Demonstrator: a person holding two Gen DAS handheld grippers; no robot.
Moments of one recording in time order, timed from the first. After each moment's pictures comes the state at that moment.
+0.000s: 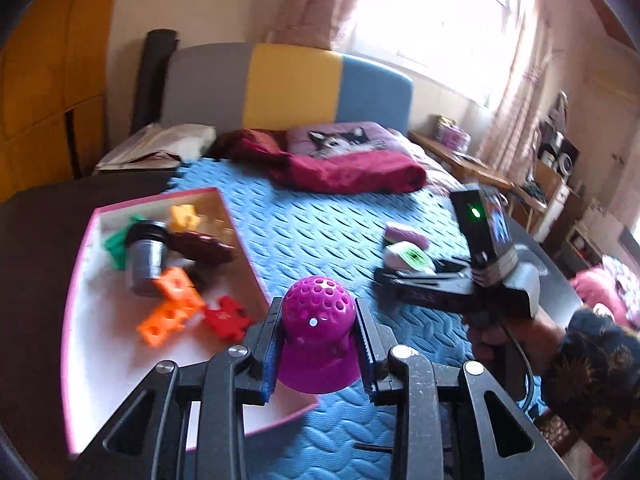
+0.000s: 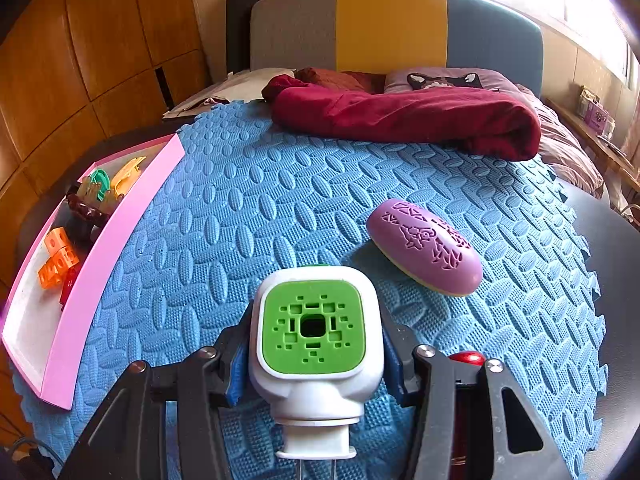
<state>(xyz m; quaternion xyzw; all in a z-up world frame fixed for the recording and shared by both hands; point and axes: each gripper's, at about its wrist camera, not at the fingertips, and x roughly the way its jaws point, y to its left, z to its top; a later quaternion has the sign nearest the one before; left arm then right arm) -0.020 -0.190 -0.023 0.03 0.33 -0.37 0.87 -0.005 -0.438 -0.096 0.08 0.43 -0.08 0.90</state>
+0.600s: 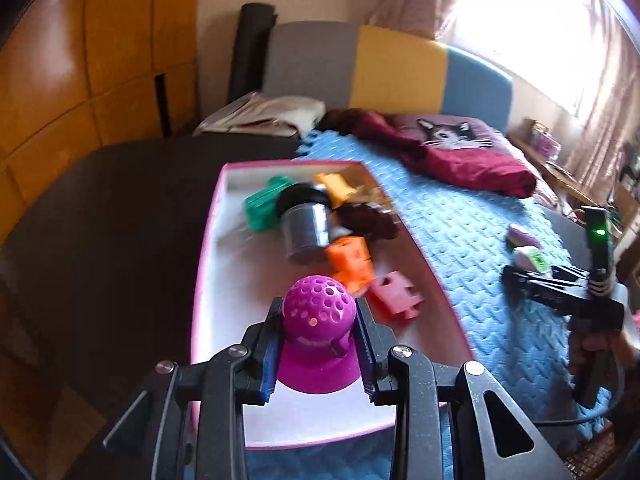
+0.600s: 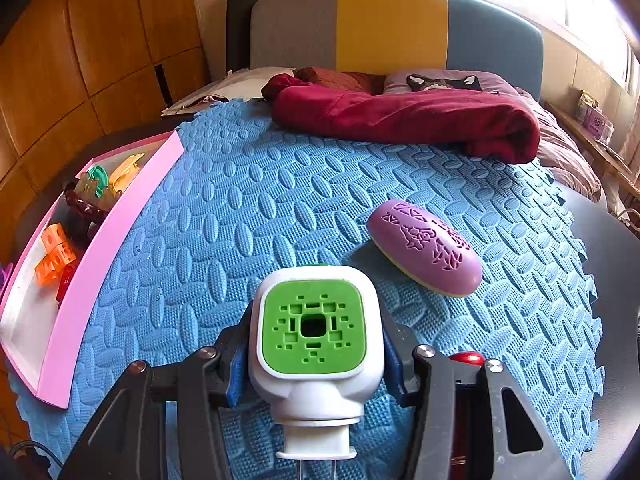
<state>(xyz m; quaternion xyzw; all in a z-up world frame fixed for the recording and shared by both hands) 0.028 -0.118 -0.050 0.04 0.39 -0.21 0.90 -0.005 -0.437 -0.096 0.08 0.43 -0.08 0.90</state>
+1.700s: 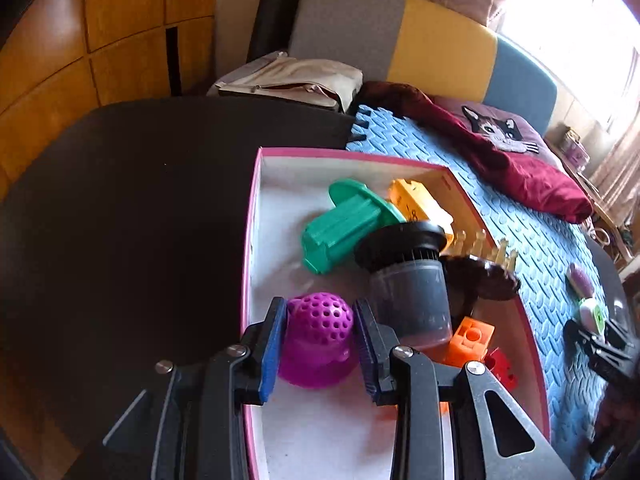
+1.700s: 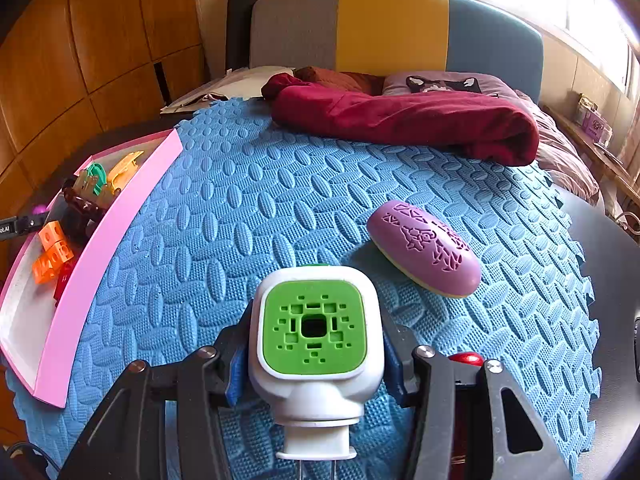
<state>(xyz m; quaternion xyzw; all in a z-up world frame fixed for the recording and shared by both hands) 0.140 -0.114 -0.080 0.02 0.45 -0.19 0.87 -0.005 -0.434 -0.097 0.07 0.43 -0.08 0.90</state>
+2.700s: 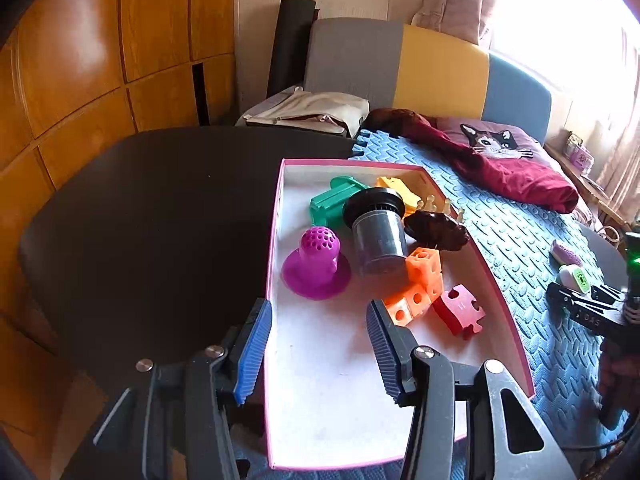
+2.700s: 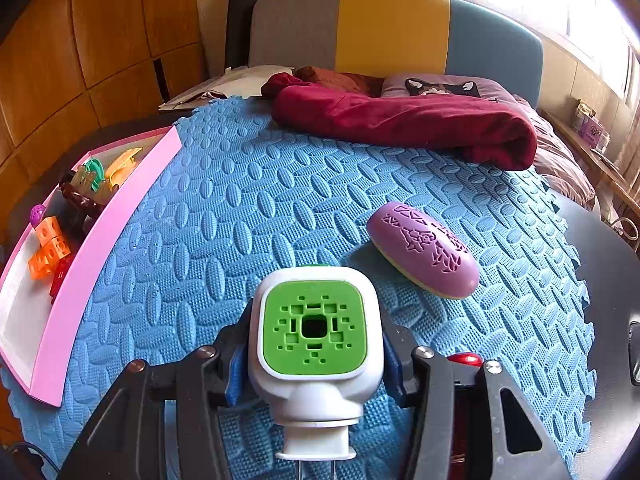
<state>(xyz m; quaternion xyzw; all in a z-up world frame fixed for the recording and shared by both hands) 0.045 -0.093 -0.051 0.03 0.39 -0.15 0.91 -0.005 -0.430 -0.096 0.06 0.43 -0.09 0.90</state>
